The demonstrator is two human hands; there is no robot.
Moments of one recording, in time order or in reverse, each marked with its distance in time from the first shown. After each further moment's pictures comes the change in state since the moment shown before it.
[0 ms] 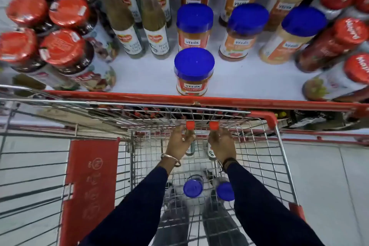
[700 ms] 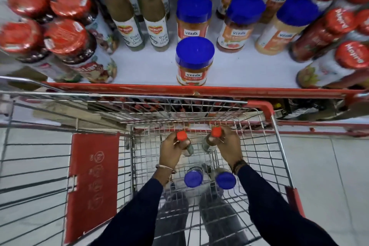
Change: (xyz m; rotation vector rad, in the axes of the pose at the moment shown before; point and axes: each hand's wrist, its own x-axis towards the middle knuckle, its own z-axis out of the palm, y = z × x) left_hand -0.053 -0.012 -0.013 -0.072 0.143 -0.037; right_hand -0.025 0.020 -0.019 0.124 -0.021 -0.148
